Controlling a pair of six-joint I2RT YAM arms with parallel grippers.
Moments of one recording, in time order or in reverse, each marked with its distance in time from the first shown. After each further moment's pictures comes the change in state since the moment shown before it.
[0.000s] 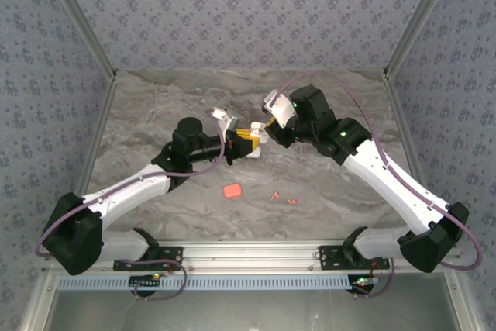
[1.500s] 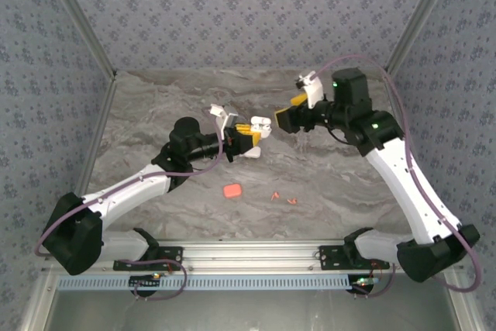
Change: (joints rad) left arm 0.000 0.000 0.000 0.112 0.001 -0.042; right arm -0.295 -0.084 0.037 0.029 -0.433 0.224
